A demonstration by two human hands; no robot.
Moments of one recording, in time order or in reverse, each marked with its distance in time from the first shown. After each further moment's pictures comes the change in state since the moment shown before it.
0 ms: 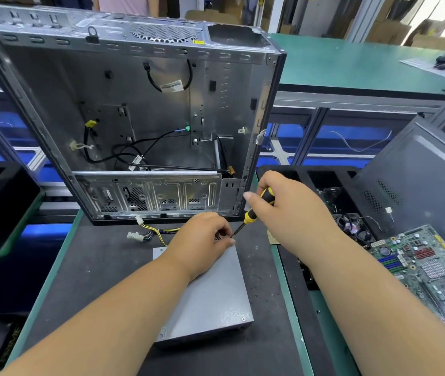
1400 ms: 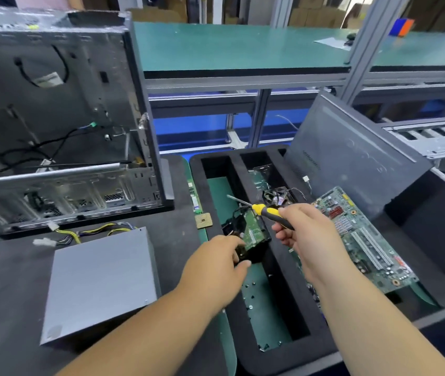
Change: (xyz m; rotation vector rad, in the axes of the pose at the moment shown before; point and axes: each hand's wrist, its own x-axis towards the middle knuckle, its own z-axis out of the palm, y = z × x) left_hand -0.021 0.159 0.113 0.016 -0.164 -0.077; right_hand -0.107 0.151 -0.046 1.024 0.286 0.660
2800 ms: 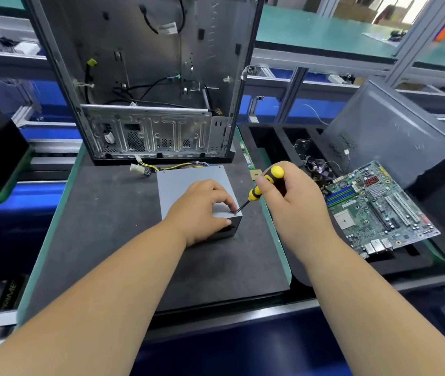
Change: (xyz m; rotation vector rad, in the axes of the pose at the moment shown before) left_hand -0.100 -0.127 -0.092 -0.106 -0.002 0.101; right_hand -0.147 0.018 0.121 -0.678 -0.137 -0.671
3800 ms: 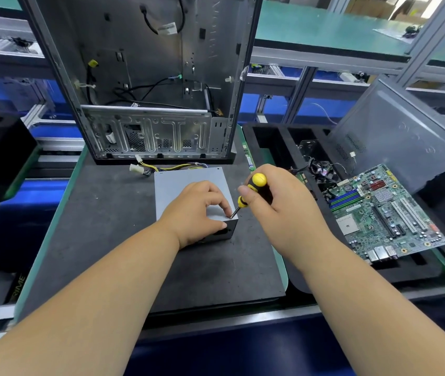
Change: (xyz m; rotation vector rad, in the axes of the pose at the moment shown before) left_hand 0.004 -0.002 0.003 -0.021 0.027 -0.018; right_hand 0.005 -0.009 -0.012 -0.095 -0.180 -0.129
